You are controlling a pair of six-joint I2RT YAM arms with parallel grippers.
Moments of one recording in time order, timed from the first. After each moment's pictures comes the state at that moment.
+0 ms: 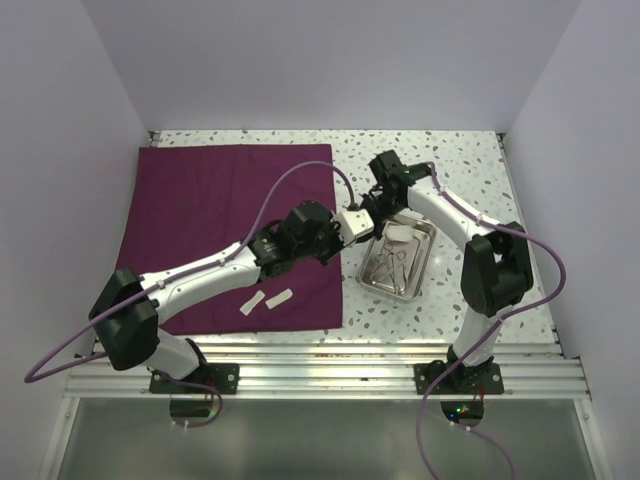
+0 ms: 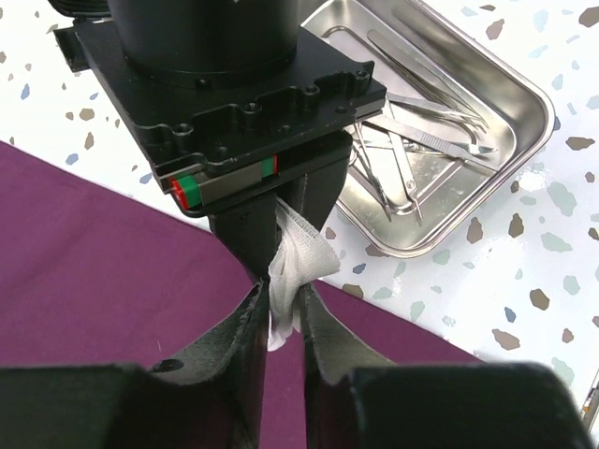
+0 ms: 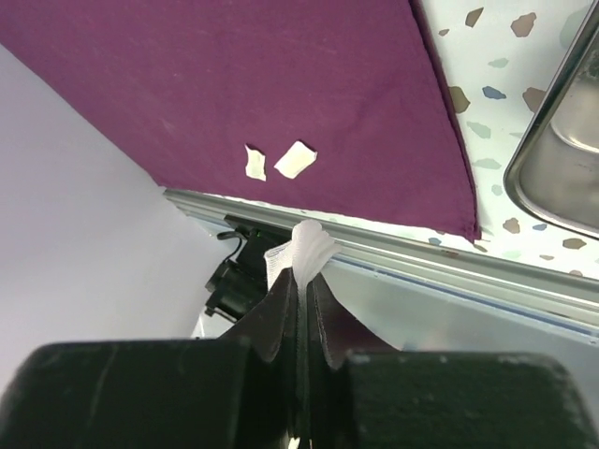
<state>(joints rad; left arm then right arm) -0.90 1.47 1.08 -0.15 0.04 0.27 0.43 1.82 1.50 -0.96 -0.53 1.01</state>
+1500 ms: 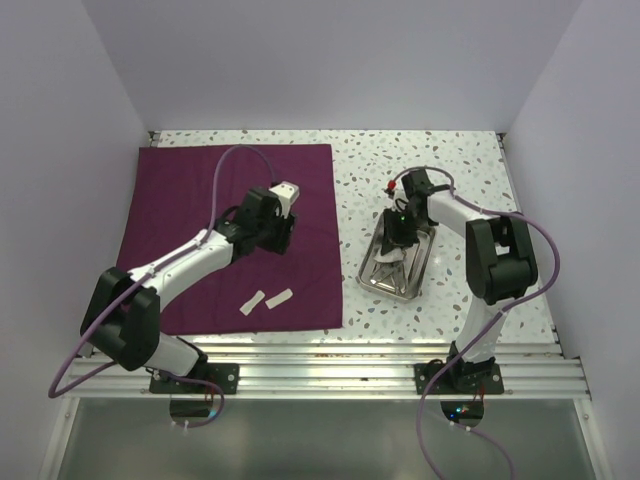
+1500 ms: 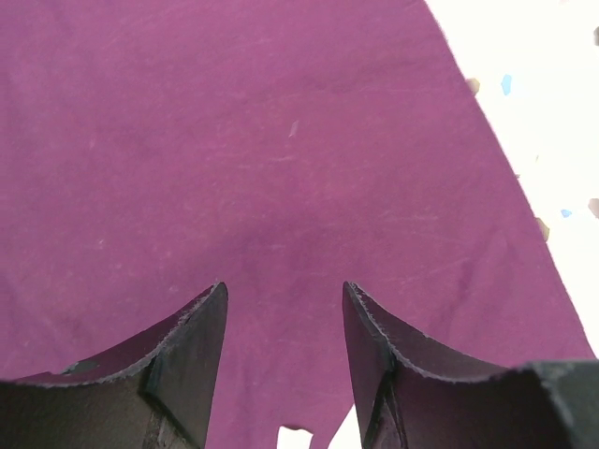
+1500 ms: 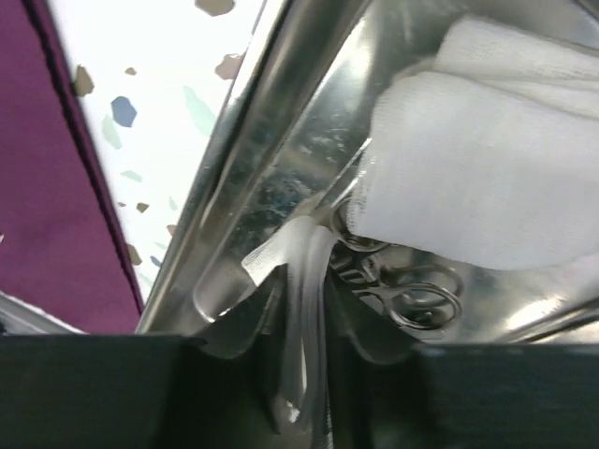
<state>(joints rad) -0.53 1.45 0.96 -0.32 -0.04 -0.09 0.22 1.88 1.24 -0.67 -0.37 0.17</state>
